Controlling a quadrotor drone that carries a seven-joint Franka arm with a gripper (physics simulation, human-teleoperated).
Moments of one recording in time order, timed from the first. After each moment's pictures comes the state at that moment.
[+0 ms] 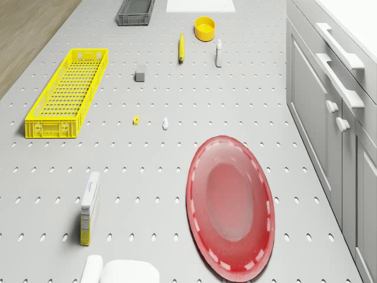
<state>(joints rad) 0.55 -1.01 -0.84 -2.44 0.89 1.63 0.74</state>
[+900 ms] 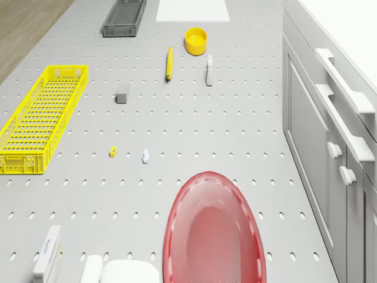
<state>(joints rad) 0.61 -1.07 -0.86 -2.45 0.85 1.68 0.78</state>
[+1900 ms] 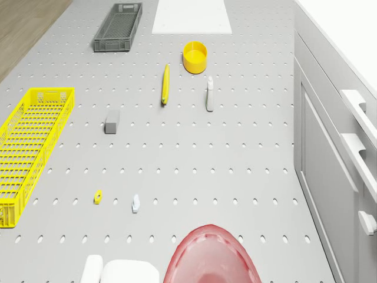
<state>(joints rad) 0.66 -1.12 -0.87 -2.46 0.81 1.72 0.81</state>
